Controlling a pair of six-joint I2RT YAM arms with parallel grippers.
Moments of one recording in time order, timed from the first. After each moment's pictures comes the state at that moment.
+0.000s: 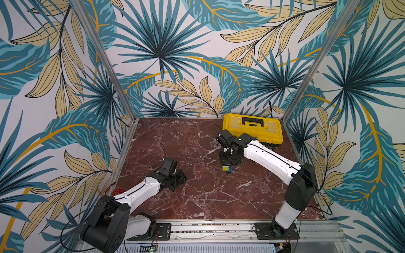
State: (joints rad) left arm -0.40 1.26 0.53 -0.28 0.28 -0.94; right arm 0.65 1.75 1.55 -1.15 0.09 0.59
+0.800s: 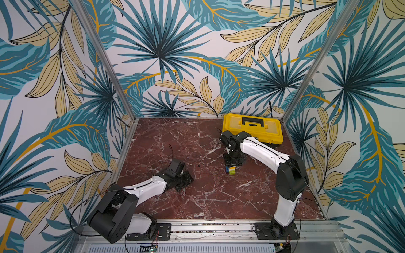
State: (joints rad) left arm -0.48 1.36 0.53 -0.15 0.29 -0.99; right arm 0.57 1.88 1.56 -1.19 0.07 0.45
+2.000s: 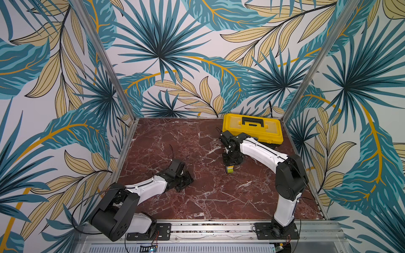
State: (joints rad) left arm -0.48 1.38 0.53 -0.15 0.29 -0.99; right arm 0.56 1.89 1.52 -1.09 0.07 0.46
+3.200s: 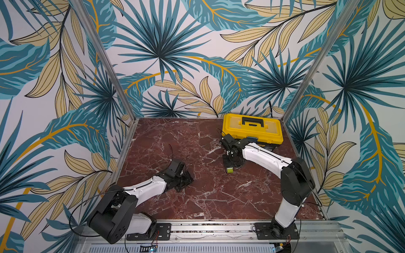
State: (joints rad) left arm -0.48 1.35 0.53 -0.16 0.29 -0.99; right arm 0.58 1.82 1.37 -0.94 0.13 0.51
